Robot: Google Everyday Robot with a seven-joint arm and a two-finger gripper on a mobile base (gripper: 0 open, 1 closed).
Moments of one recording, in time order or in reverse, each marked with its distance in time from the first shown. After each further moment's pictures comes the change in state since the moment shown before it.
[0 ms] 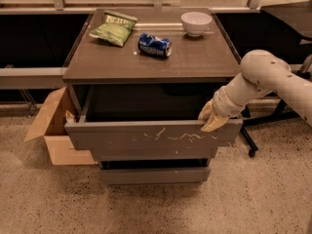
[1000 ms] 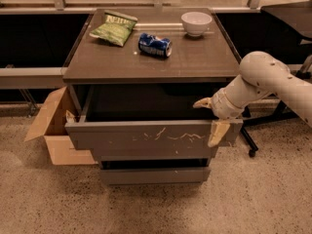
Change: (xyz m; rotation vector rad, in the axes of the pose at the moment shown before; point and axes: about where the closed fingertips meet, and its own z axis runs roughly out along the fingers) arm -0.005 0.007 0.000 -0.003 -0.009 -0.016
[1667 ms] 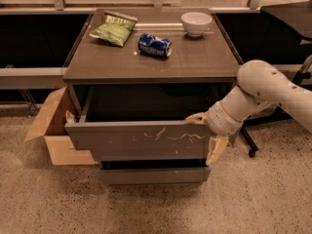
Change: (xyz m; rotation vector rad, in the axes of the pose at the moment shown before) arm -0.047 0.067 0.005 -0.130 -0.093 -0.116
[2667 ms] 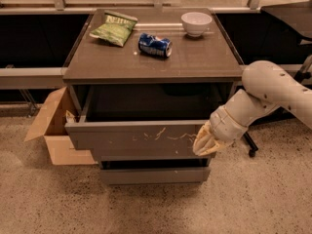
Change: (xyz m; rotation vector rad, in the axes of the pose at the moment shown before) arm -0.027 0.033 -0.009 -0.051 -0.043 -0.072
